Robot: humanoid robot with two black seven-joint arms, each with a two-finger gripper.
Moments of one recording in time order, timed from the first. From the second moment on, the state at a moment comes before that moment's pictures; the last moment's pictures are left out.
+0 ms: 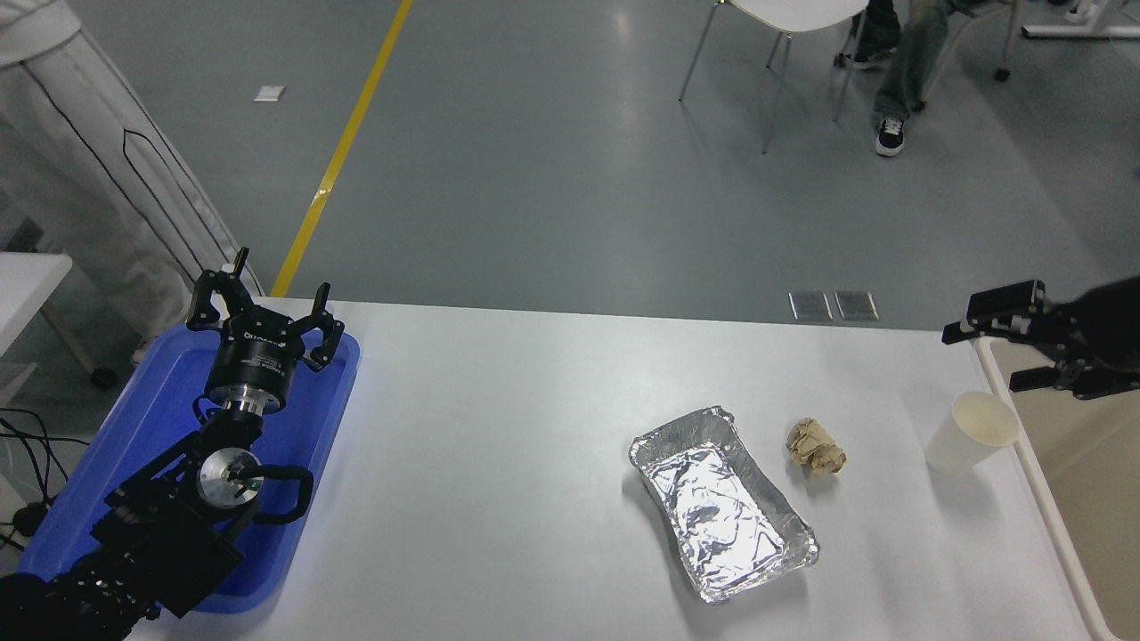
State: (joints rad) left arm -0.62 0.18 -0.87 -0.41 -0.09 -0.57 -0.51; right arm 1.83 -0.70 -1.31 0.98 -0.40 0.74 0.46
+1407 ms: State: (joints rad) left arm -0.62 0.18 -0.87 -0.41 -0.09 -0.57 -0.51; right arm 2.15 -0.37 -1.46 1.12 -0.50 0.79 0.46
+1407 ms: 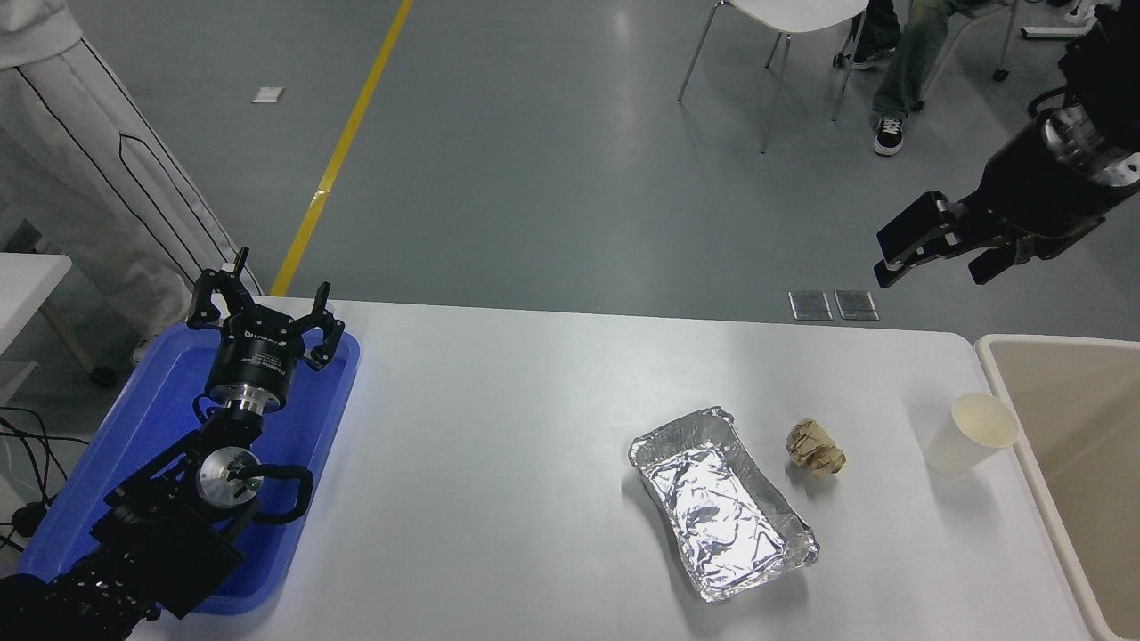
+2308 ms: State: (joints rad) left arm -0.62 0.18 -0.87 -0.41 -0.09 -0.57 -0.51; right arm 1.91 -0.53 -1.60 1.07 -0.41 0.63 0.46
